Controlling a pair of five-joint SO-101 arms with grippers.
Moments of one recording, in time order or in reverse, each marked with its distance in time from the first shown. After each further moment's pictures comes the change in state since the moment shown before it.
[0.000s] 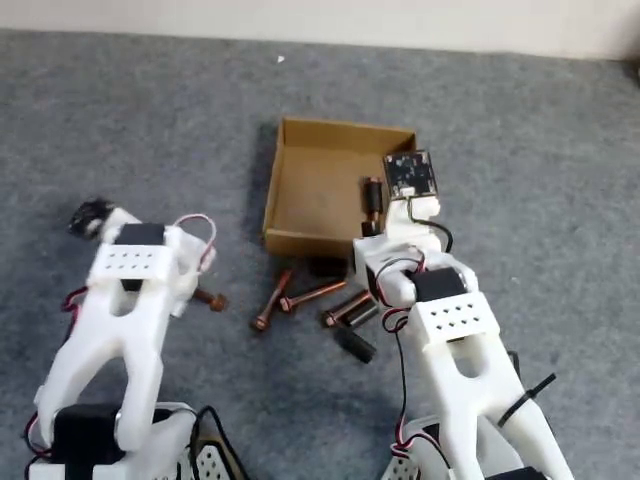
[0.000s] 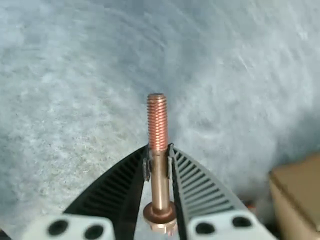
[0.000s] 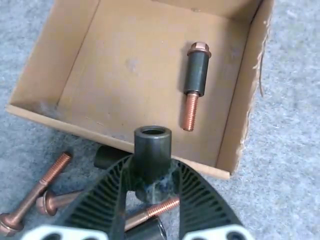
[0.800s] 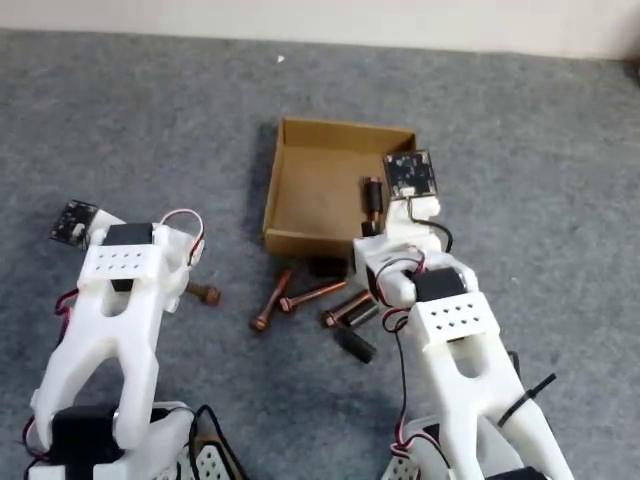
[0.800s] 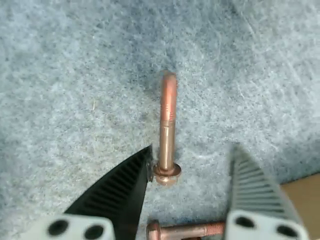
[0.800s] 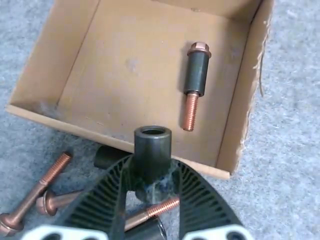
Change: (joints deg) left arm -3.1 -0.1 0.0 -1.9 2.4; right arm 0.0 0.0 0.0 0.0 0.0
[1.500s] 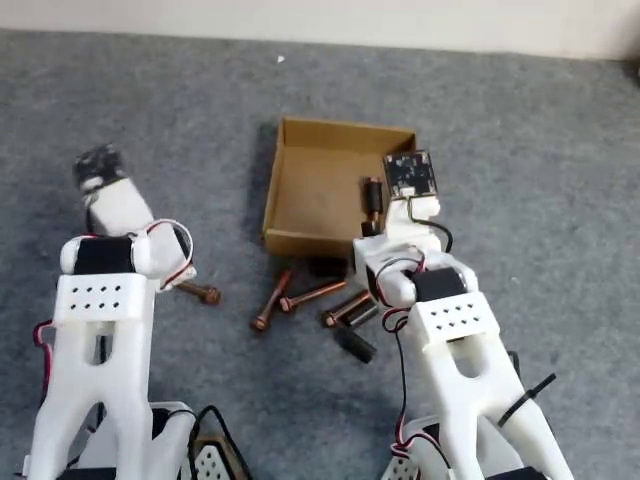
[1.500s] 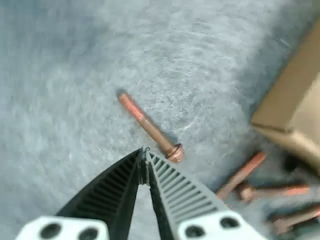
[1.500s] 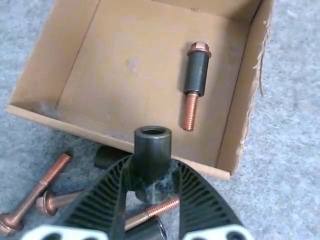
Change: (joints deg) left arm 0.0 -17.3 -3.3 11.5 -46.9; right arm 0.0 0.0 0.0 0.0 0.0
